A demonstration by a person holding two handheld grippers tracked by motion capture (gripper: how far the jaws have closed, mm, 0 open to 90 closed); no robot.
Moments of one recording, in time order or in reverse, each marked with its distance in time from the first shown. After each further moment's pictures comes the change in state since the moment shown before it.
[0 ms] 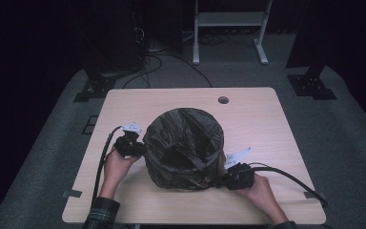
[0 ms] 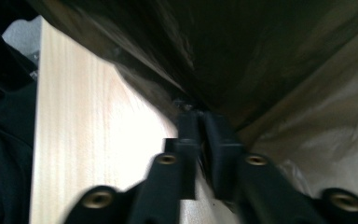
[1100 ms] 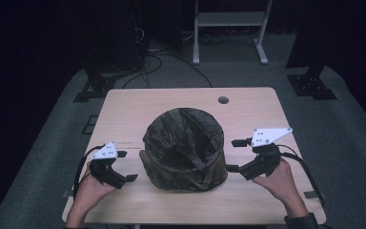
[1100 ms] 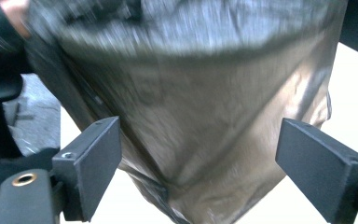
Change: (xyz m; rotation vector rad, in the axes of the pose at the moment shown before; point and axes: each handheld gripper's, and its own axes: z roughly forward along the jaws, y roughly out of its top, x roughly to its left) left arm -0.032 -0.066 -0.060 -0.074 0.010 0.211; right arm 0.021 0.050 -0.108 -0.278 -0.152 -0.098
